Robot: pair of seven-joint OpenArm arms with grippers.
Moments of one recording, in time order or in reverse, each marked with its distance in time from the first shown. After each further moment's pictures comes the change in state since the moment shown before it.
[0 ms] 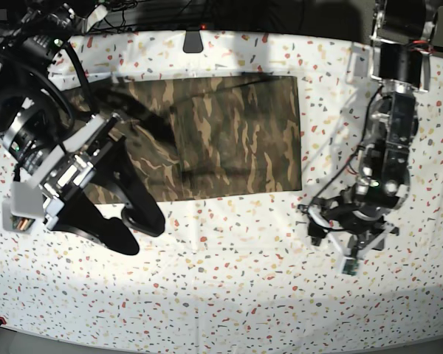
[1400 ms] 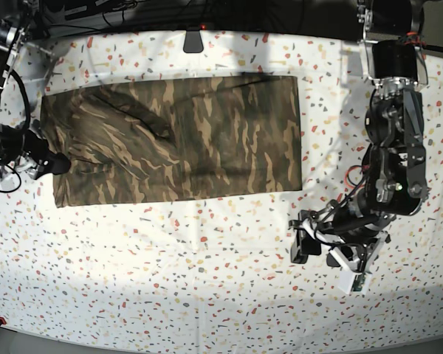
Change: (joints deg) left arm 0.0 7.1 -6.3 8.6 -10.2 -5.2 5.7; right arm 11.7 27.4 -6.4 -86.3 -5.4 -0.1 -0.6
